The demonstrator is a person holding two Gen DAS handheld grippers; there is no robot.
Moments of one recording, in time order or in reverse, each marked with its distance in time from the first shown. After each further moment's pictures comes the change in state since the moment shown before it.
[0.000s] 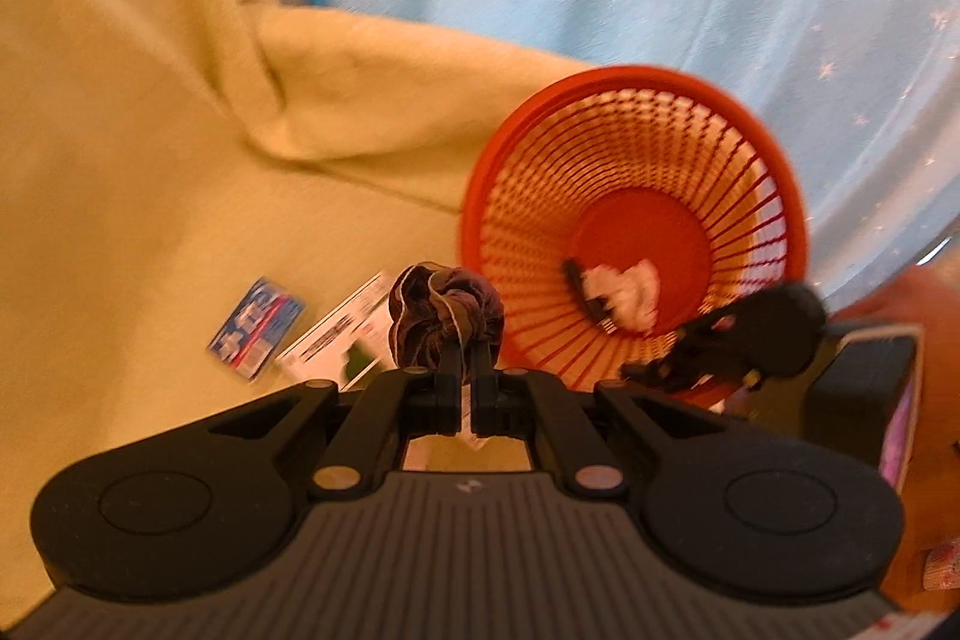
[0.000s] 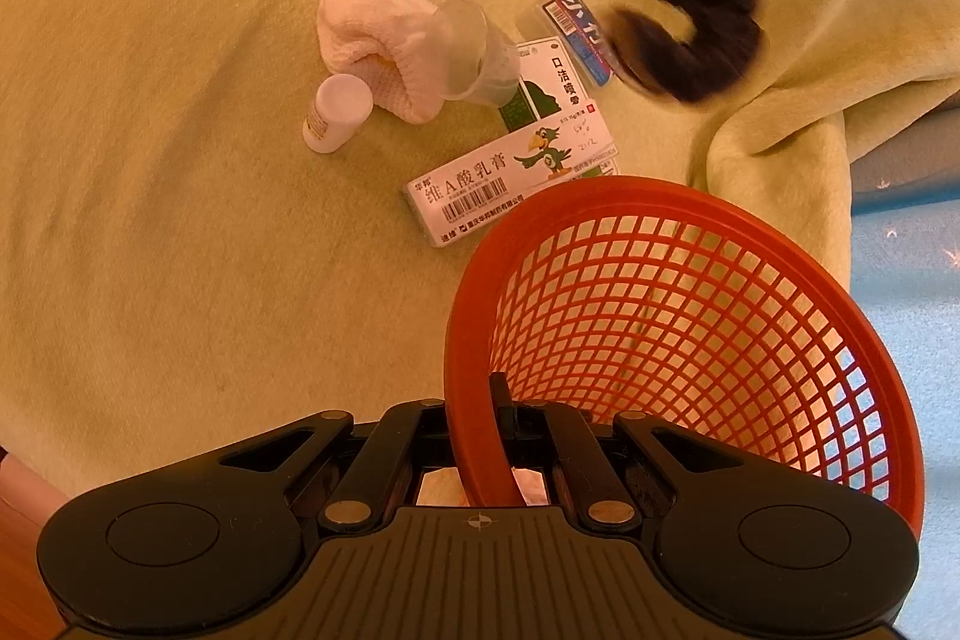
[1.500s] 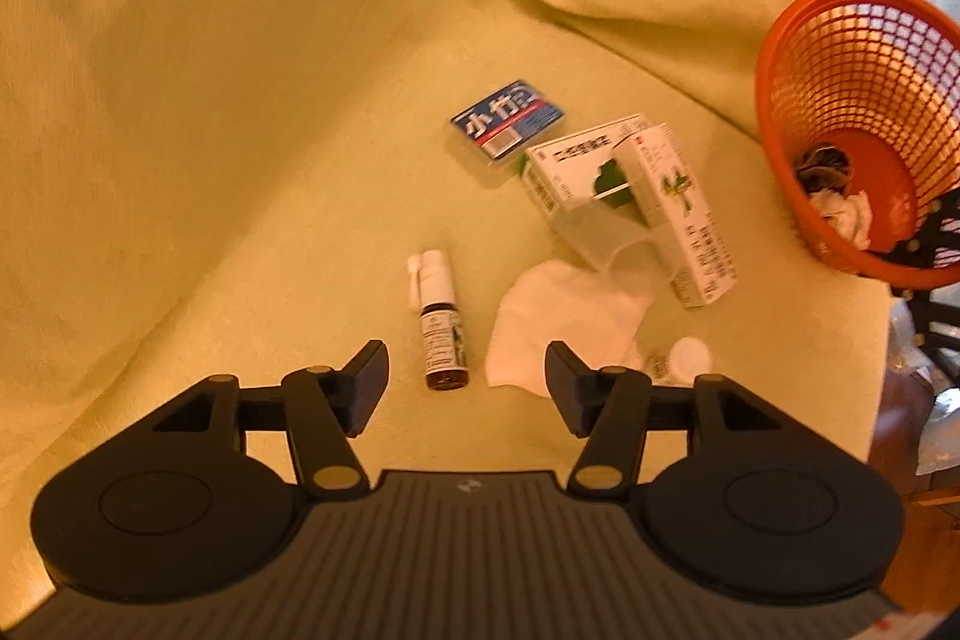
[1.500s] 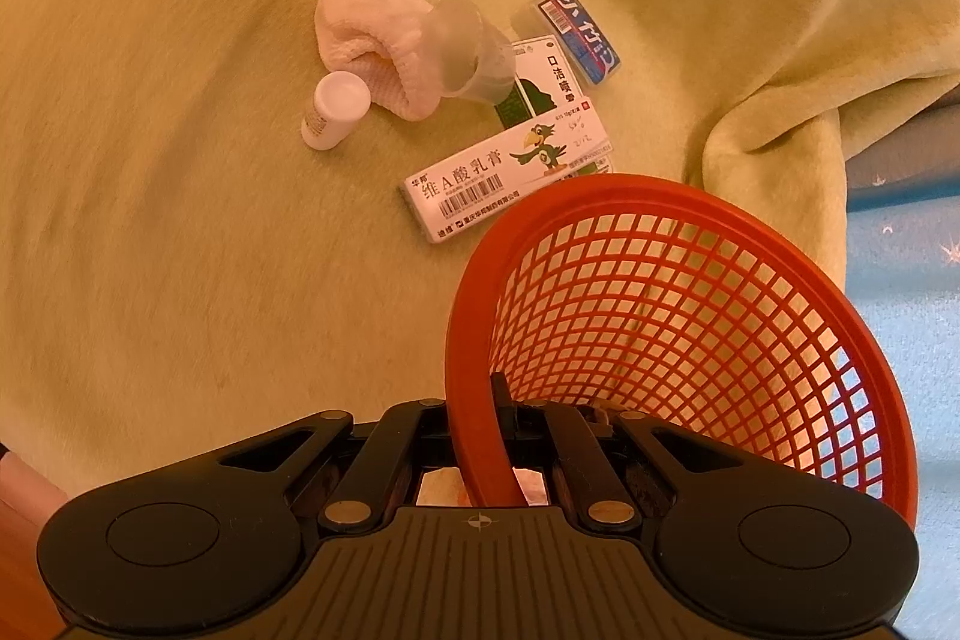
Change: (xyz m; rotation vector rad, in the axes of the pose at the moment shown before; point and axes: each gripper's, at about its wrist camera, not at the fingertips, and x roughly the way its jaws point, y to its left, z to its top) left arm -0.001 0.078 -0.119 -0.307 0.101 0.319; right arm -0.001 -0.004 -0.002 0.004 0.001 -0.003
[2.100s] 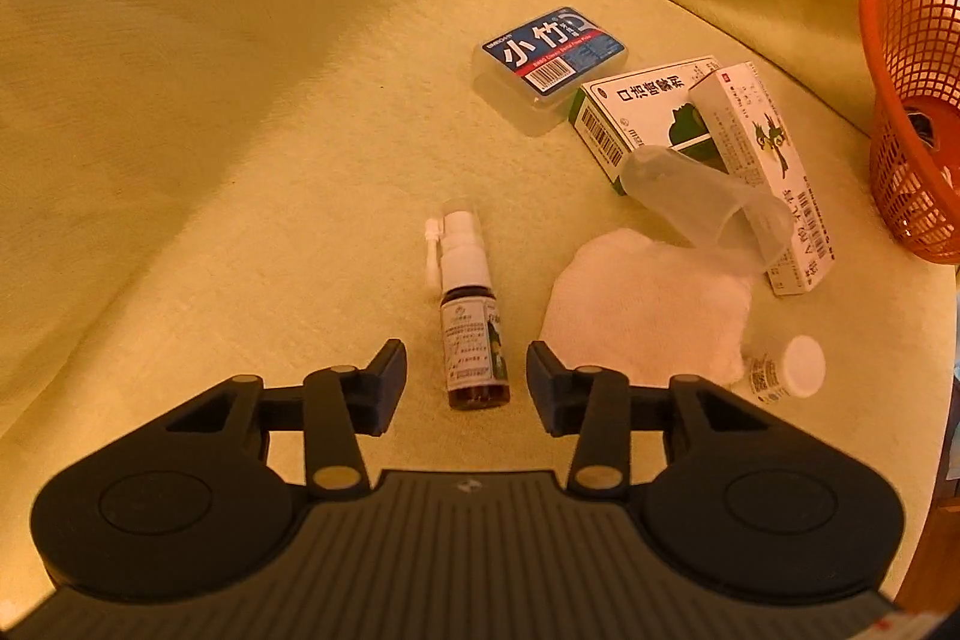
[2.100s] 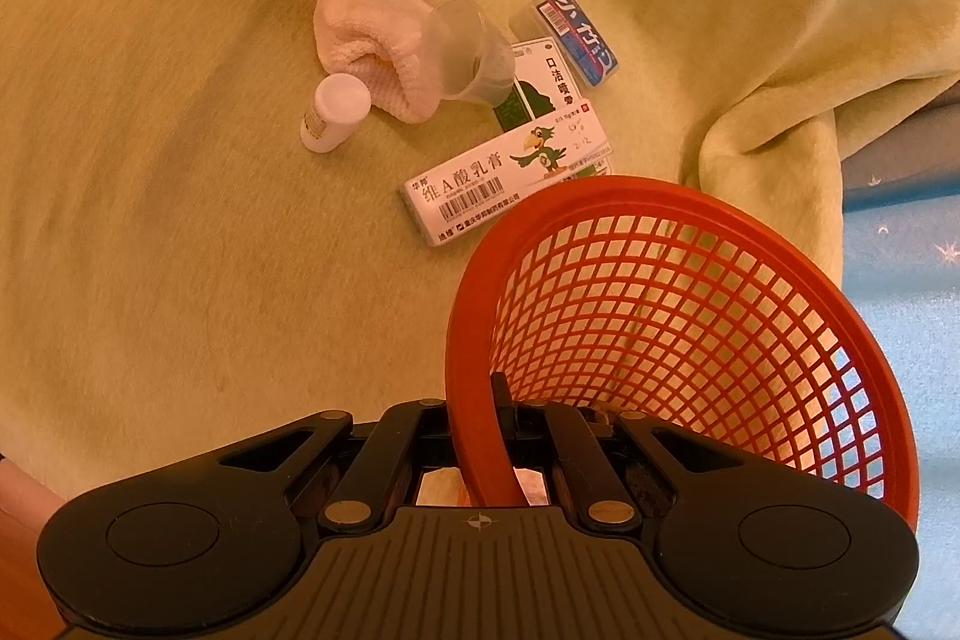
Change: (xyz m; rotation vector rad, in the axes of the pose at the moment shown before) left arm 0.076 0.011 -0.004 -0.006 0.038 0.030; right arm 0.002 0.004 0.002 0.007 -0.004 -0.013
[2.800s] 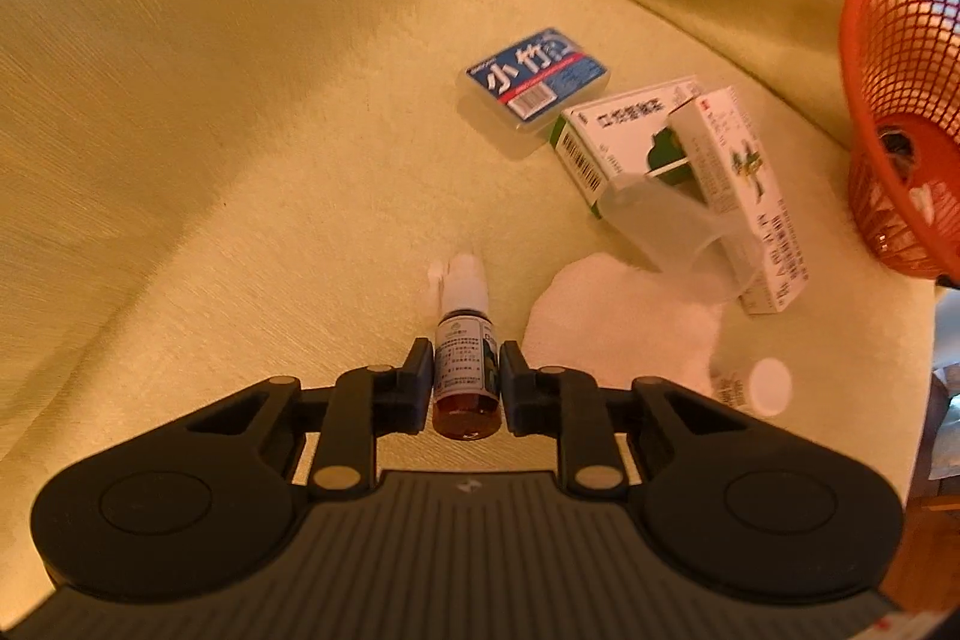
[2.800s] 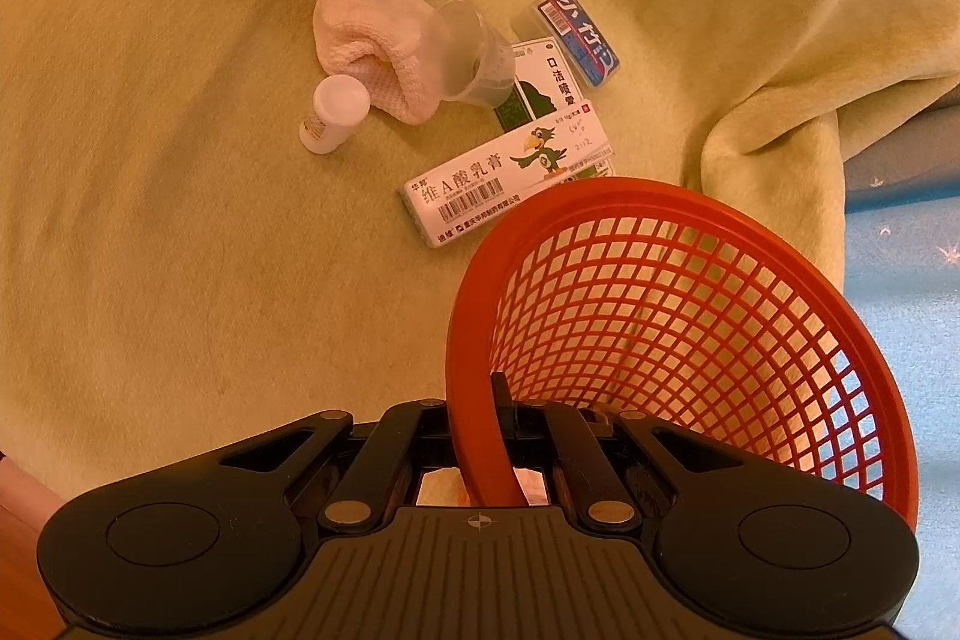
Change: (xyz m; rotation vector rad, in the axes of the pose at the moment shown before) left arm -0.017 -0.007 0.010 -0.006 0.003 -0.031; right arm 0.001 -0.002 0.001 -0.003 0.002 0.004
